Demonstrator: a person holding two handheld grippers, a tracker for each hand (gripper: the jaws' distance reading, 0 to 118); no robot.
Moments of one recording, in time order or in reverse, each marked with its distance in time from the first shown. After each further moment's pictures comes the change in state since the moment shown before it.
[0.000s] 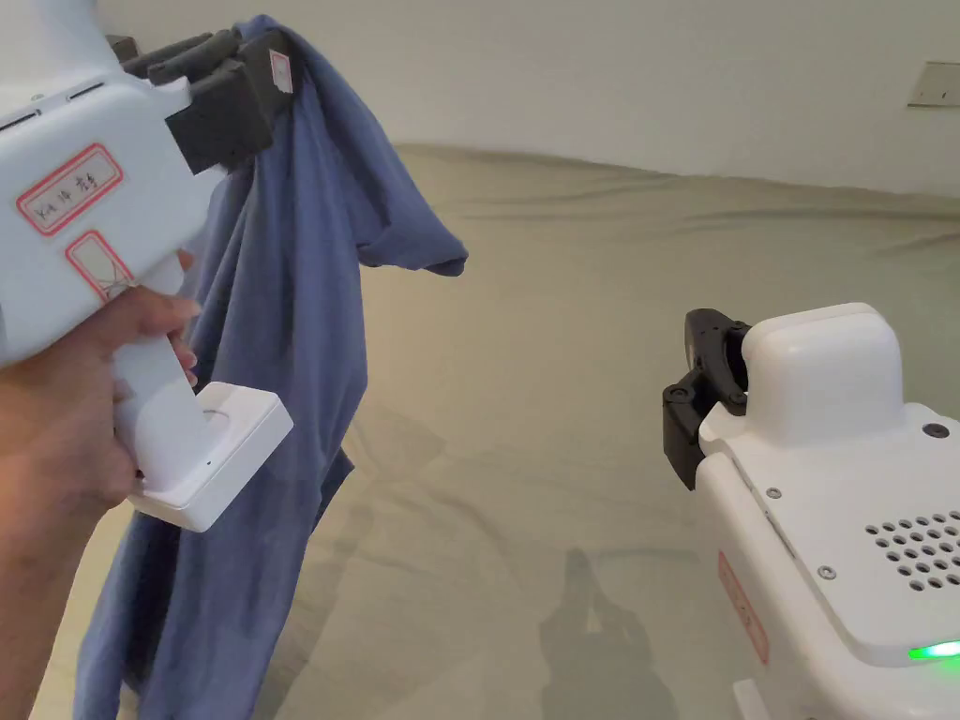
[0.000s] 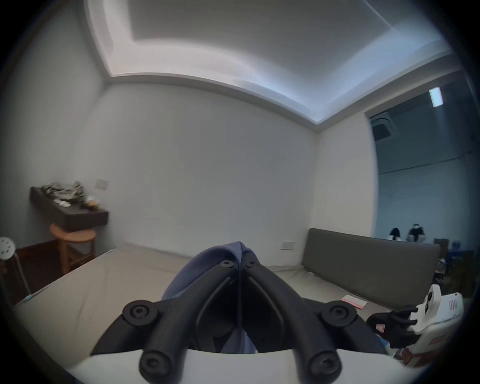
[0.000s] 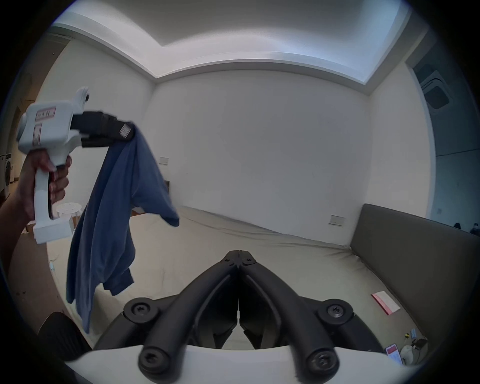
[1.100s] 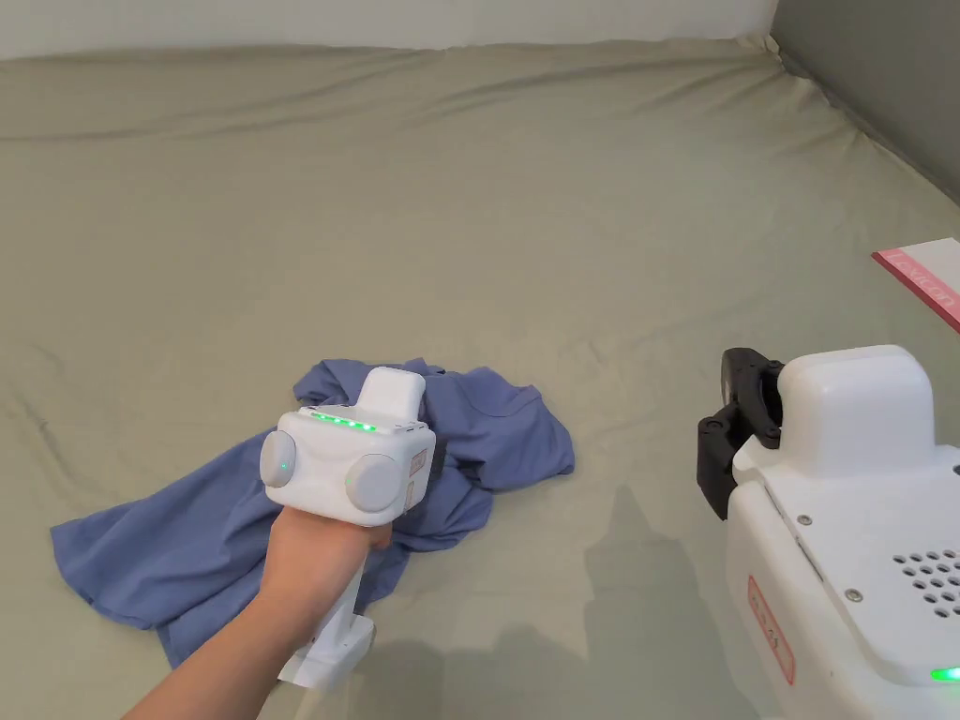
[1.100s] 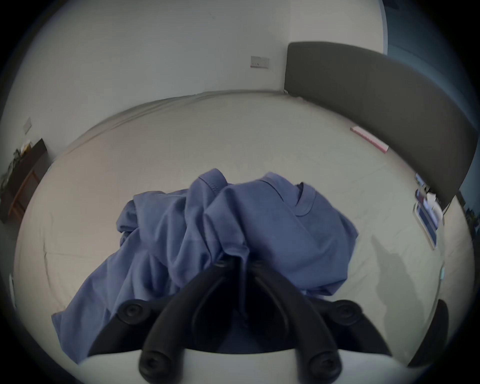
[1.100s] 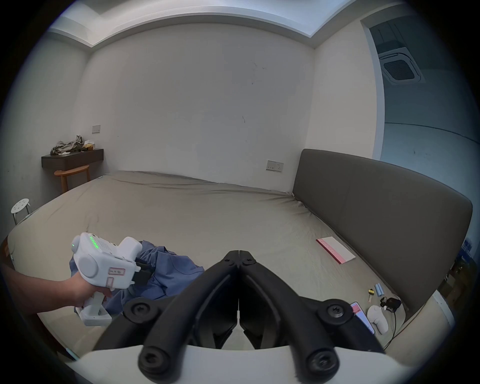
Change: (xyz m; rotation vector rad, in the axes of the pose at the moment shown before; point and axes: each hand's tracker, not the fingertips) left arm 0.137 -0.409 -0.227 -0.970 -0.048 -0.157; right arm 0.161 -0.112 -0.011 -0.279 -0.311 -0.089
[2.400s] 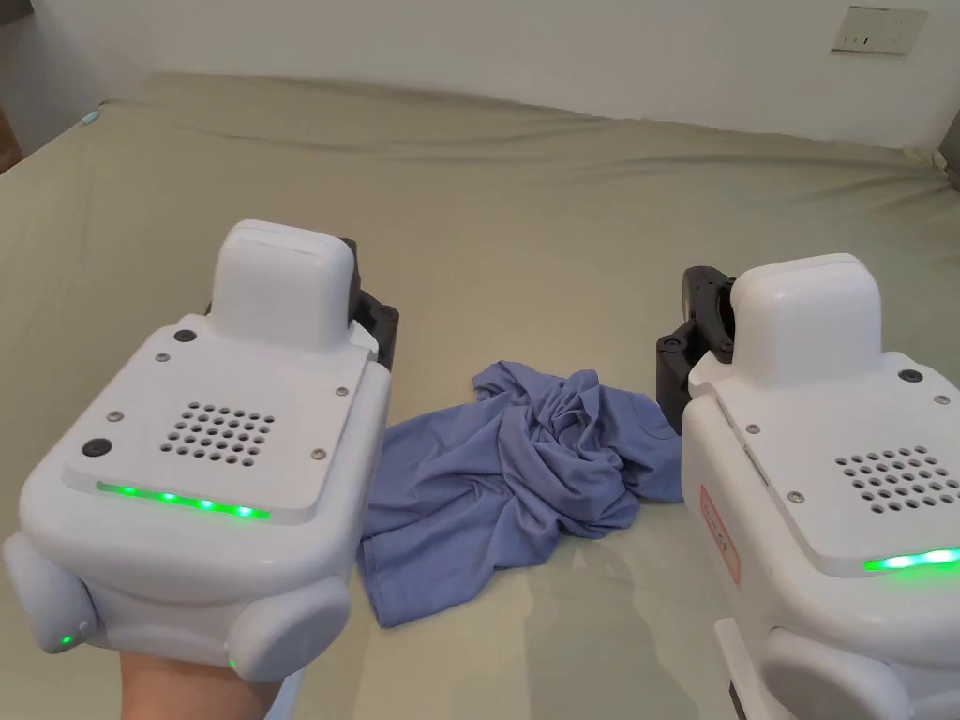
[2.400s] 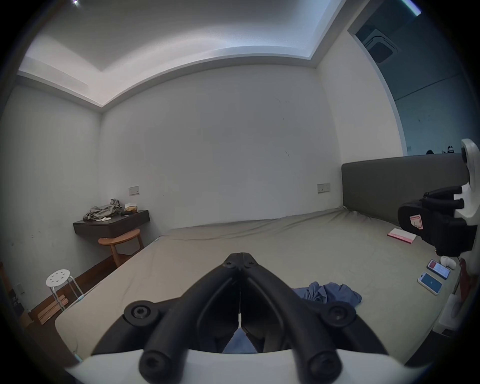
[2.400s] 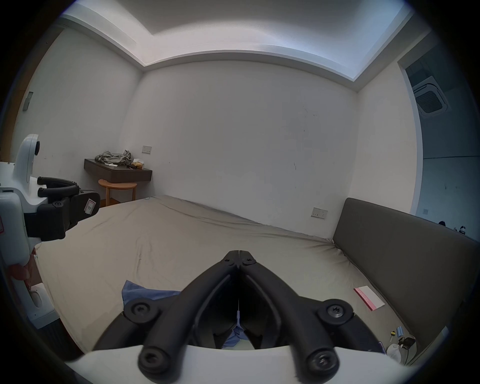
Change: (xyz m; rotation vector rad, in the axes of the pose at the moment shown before) left arm -0.023 -0.056 0.358 0.692 0.467 0.036; right arm -0.126 0.067 0.061 0.233 0.224 0.114
